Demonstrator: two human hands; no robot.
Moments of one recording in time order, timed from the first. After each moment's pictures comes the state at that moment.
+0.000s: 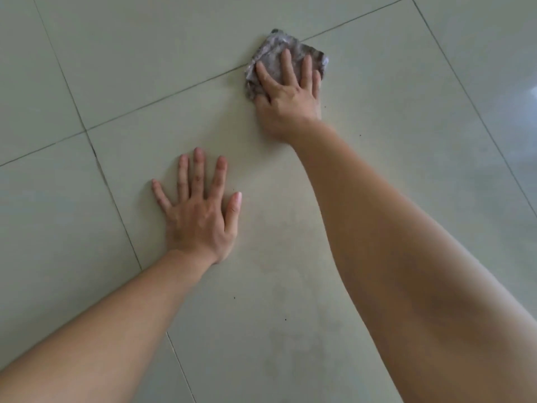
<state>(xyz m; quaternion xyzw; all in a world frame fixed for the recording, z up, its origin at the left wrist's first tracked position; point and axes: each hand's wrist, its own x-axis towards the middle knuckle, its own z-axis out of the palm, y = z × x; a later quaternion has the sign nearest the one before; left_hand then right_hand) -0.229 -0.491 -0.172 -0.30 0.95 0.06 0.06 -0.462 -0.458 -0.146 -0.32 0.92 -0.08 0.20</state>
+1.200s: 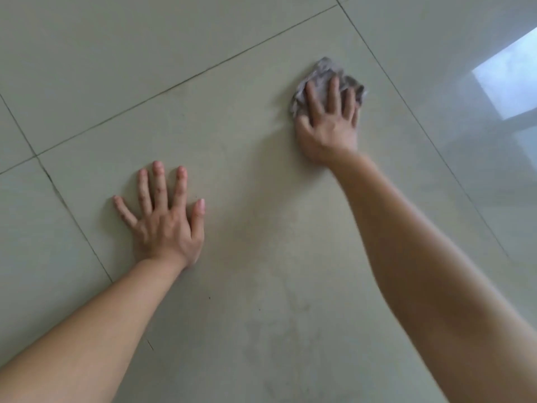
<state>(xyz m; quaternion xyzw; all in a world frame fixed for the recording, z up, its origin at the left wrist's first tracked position) -0.236 -0.493 -0.170 -0.31 0.95 0.07 0.05 -0.503 -0.323 -0.147 -0.17 0.96 -0.10 0.18</state>
